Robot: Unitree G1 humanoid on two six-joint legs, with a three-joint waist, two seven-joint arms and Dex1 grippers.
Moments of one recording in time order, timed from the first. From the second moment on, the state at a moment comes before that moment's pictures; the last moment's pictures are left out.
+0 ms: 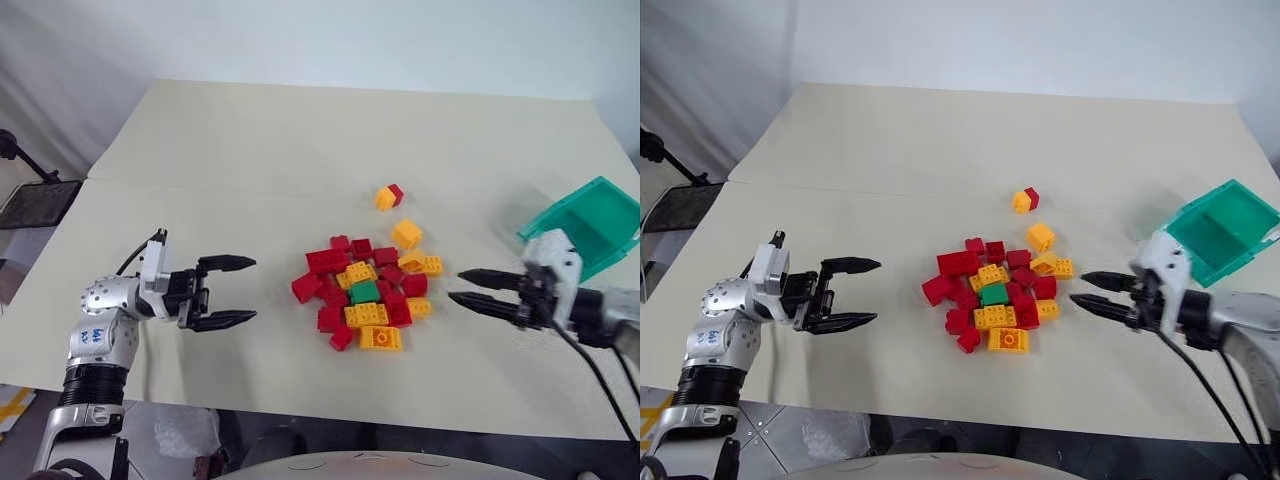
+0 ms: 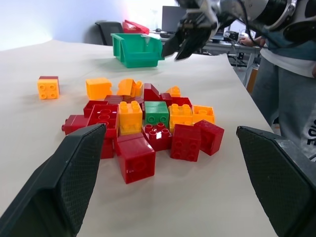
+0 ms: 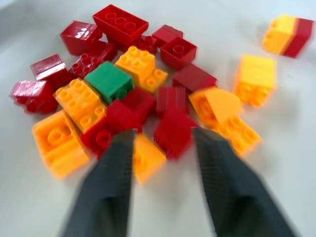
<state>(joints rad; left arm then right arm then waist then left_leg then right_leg) -0.39 0.60 0.14 0.30 -0.60 -0.02 -1.50 0.01 -0.96 -0.38 -0.35 0.64 0.63 1.04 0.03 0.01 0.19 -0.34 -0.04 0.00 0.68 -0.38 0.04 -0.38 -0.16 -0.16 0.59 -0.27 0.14</state>
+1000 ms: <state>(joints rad) -0.38 0.57 0.14 0.32 -0.60 -0.05 -1.50 -0.47 -0.92 0.05 -0.57 0.62 1.04 0.73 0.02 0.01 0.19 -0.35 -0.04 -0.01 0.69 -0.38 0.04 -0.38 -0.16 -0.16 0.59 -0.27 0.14</state>
